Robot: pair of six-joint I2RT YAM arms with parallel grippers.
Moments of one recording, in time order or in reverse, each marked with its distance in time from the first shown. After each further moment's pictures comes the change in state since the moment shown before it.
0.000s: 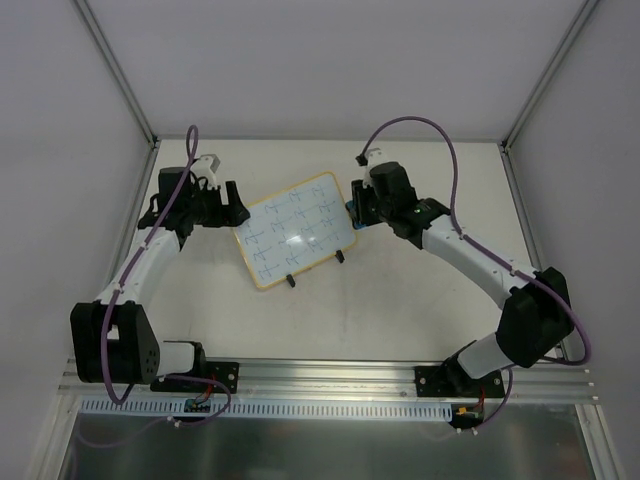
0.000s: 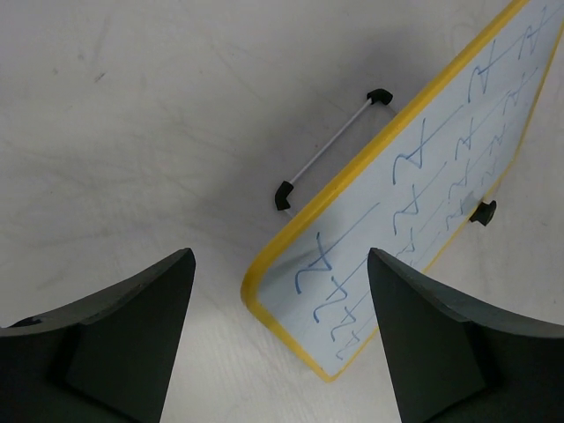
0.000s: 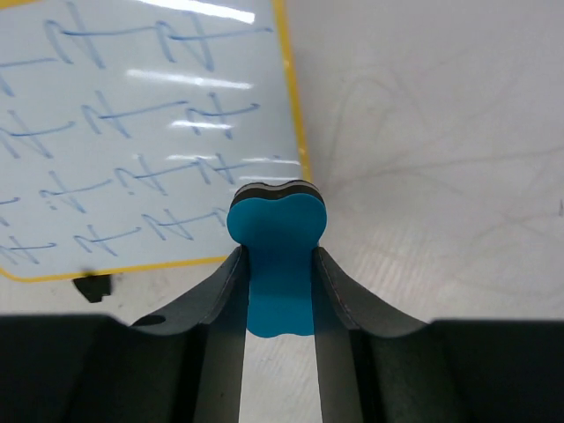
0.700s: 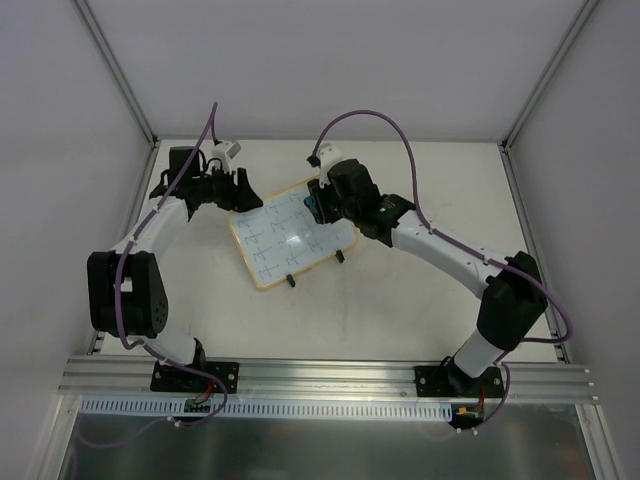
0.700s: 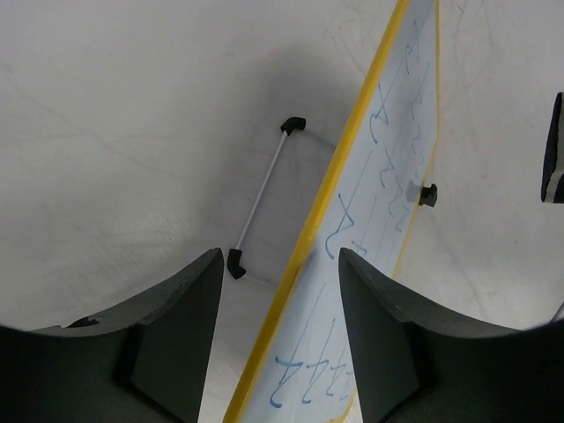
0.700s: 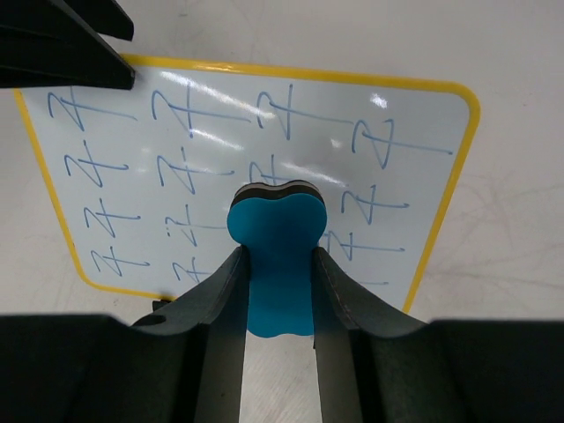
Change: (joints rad) left arm 0.000 0.272 0.211 0.050 0.328 0.165; right arm 0.214 0.147 0.199 0.064 0.003 -0.106
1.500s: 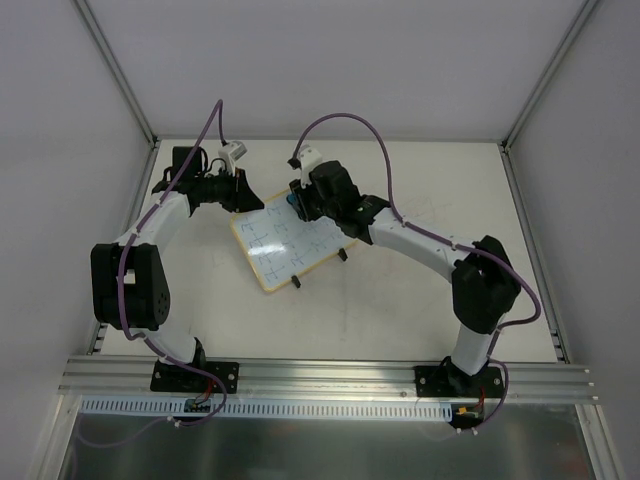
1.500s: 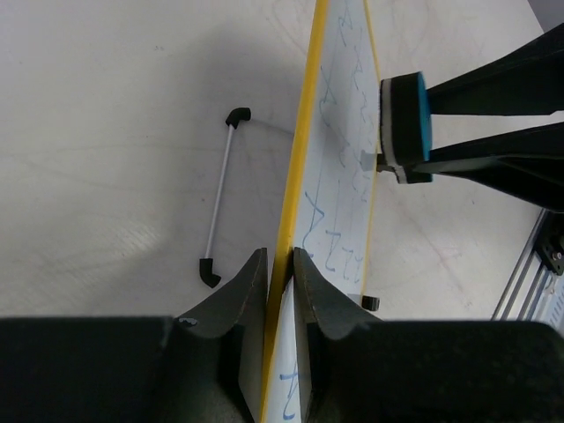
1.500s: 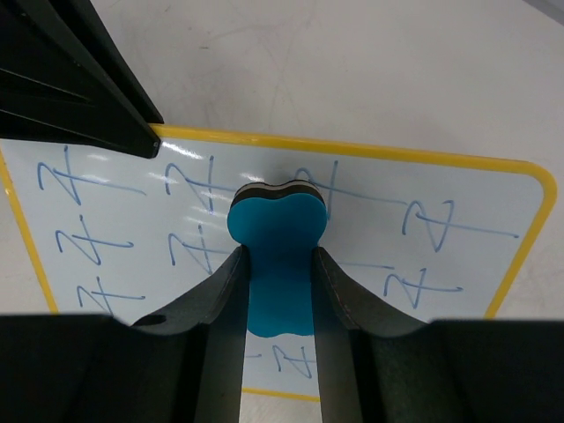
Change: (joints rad) left arm 0.000 0.067 0.047 -0.069 0.172 0.080; right arm 0.021 0.158 0.057 0.169 -0.025 -0.058
